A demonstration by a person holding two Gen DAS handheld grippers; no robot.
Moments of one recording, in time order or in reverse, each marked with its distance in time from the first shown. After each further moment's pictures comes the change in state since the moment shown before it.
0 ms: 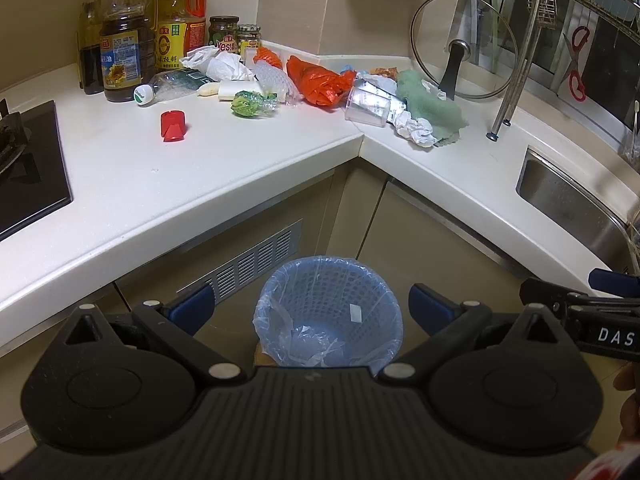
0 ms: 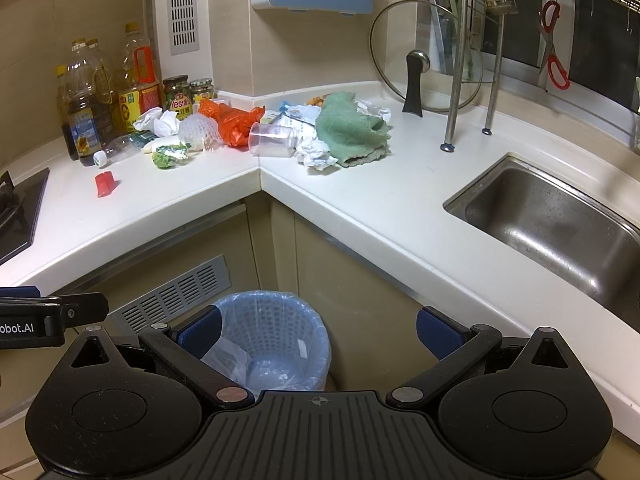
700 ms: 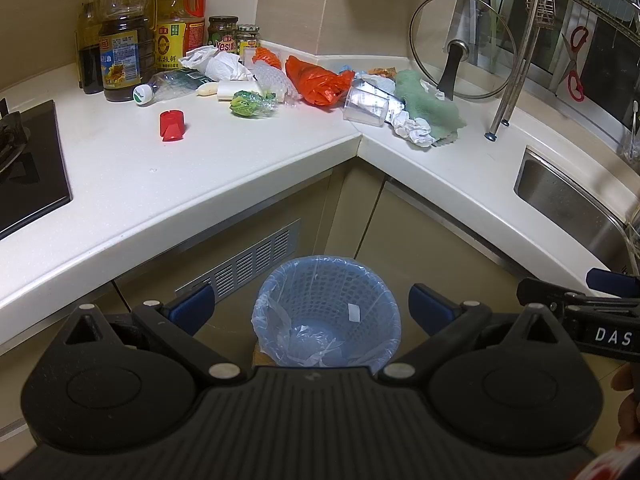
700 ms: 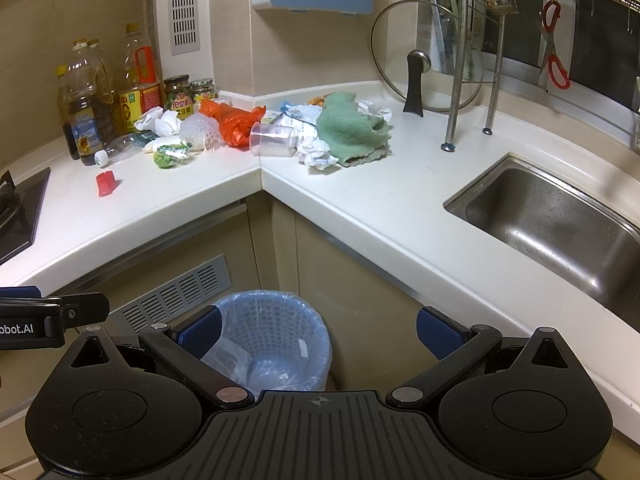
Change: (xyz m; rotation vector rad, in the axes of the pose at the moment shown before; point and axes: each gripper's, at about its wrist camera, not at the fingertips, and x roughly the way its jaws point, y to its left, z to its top) left arm 0.000 0.000 -0.001 0.002 -0.001 -0.001; right arm 0.001 -0.001 0.000 -0.001 0.000 0.002
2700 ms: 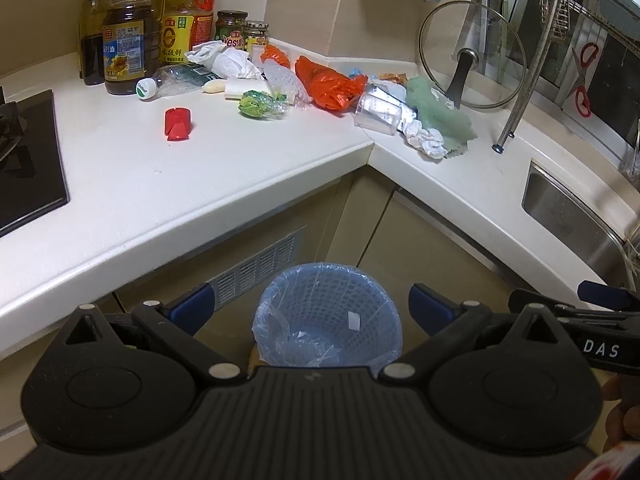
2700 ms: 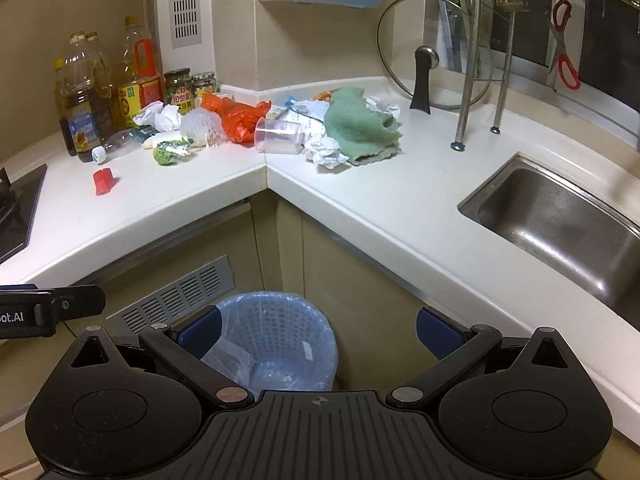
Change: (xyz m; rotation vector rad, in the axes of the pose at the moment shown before) left arm 0.011 0.023 0.015 -0.044 0.005 -0.030; right arm 0.019 0.017 0.011 -0.007 0.012 -0.004
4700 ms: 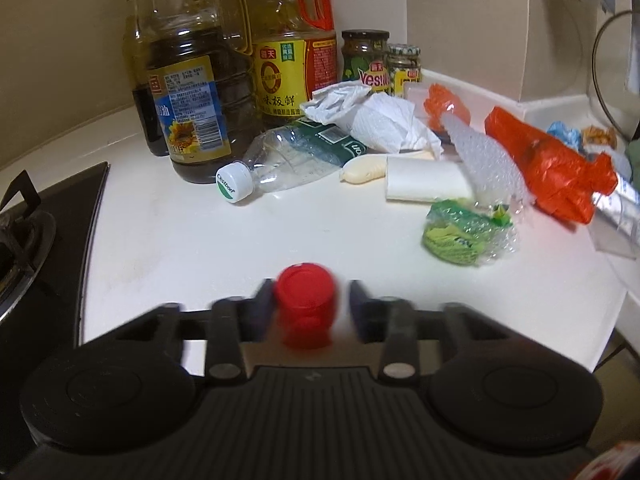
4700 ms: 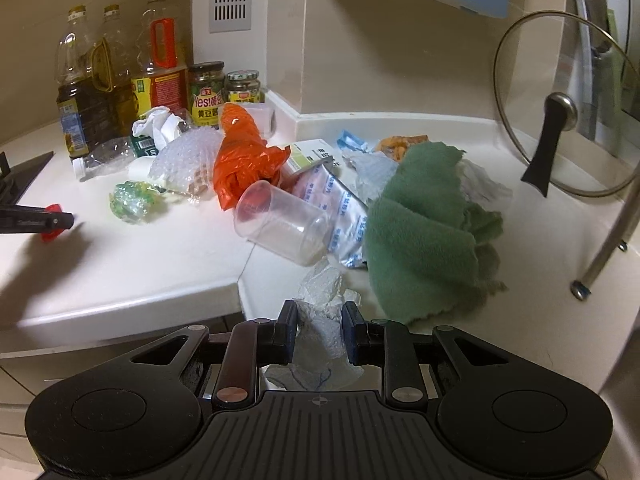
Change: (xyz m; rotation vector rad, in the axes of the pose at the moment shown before) left arm 0.186 0.095 0.145 -0.008 -0.063 0.429; right arm 0.199 -0.042 0.148 -0.257 -0.003 0.238
